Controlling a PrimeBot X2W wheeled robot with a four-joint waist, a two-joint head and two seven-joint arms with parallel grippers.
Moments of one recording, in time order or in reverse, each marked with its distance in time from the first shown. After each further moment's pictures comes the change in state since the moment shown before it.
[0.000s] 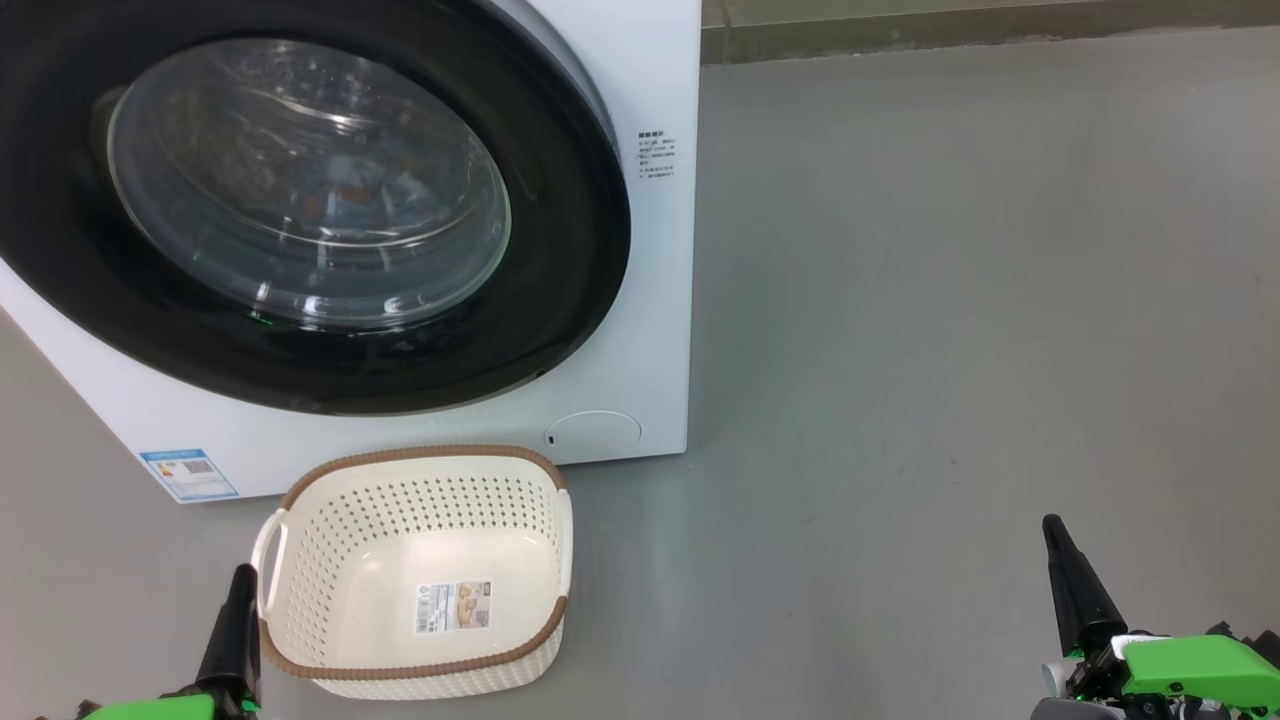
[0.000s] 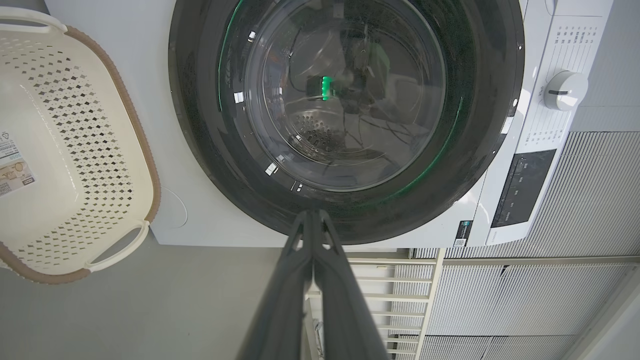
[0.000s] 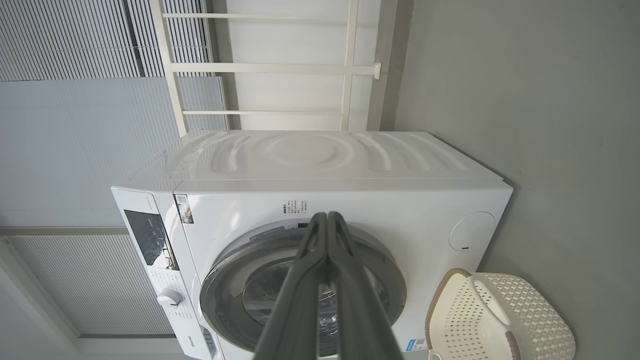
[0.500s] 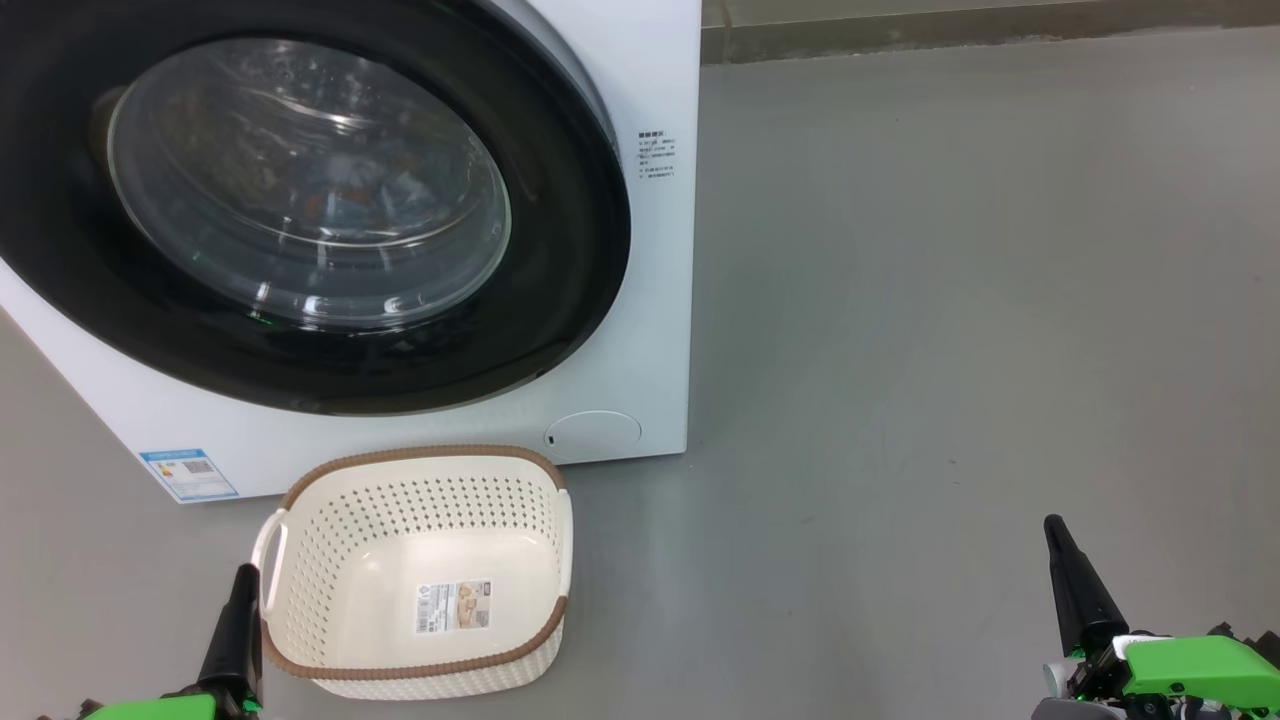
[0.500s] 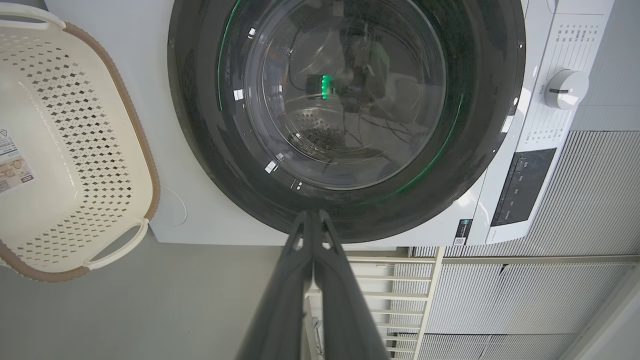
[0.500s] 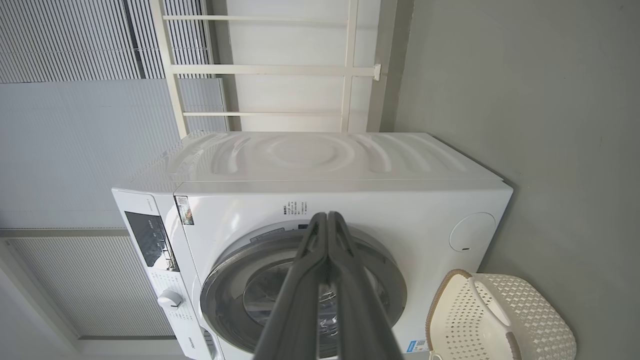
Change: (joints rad) left arm 0.000 -0.003 0.002 0.000 0.000 0.000 0.007; right arm 0.000 0.002 -0.005 0.000 0.000 0.000 0.000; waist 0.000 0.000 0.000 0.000
